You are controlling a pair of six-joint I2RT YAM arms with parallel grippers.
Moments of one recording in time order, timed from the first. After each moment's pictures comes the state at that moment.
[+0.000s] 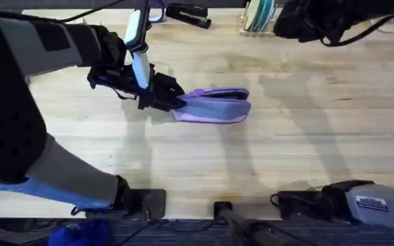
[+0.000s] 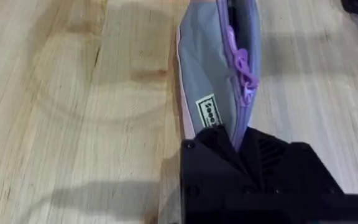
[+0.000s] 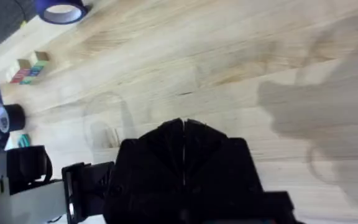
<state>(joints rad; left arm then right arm) 0.07 1.74 1.00 -0.98 1.01 1.60 0.17 1.42 1.34 -0.80 -0.23 0.64</state>
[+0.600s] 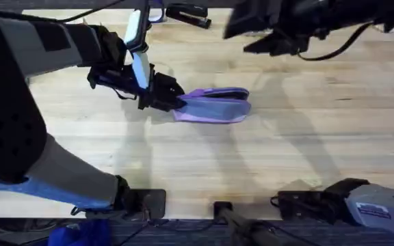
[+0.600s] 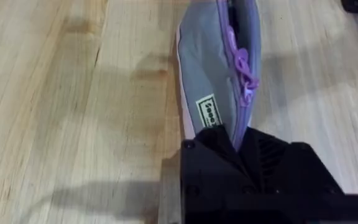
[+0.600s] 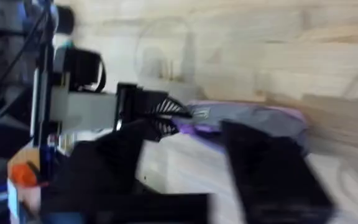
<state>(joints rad) 0.07 1.74 1.00 -0.98 1.01 1.60 0.39 1.38 1.34 -0.80 -0.40 0.62</state>
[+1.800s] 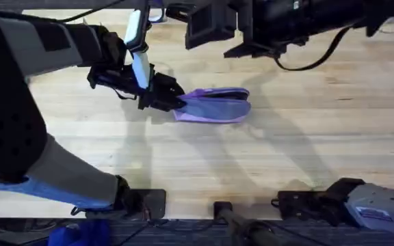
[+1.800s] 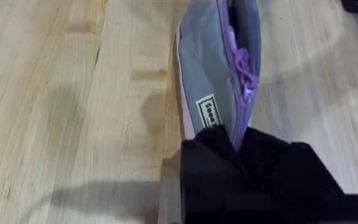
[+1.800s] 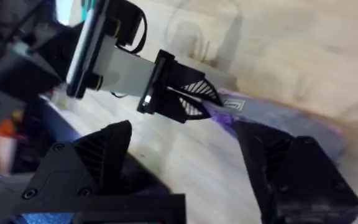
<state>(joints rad) 0.07 1.74 1.00 -0.98 1.01 1.60 0.58 1.38 1.39 -0.80 -0.38 0.53</state>
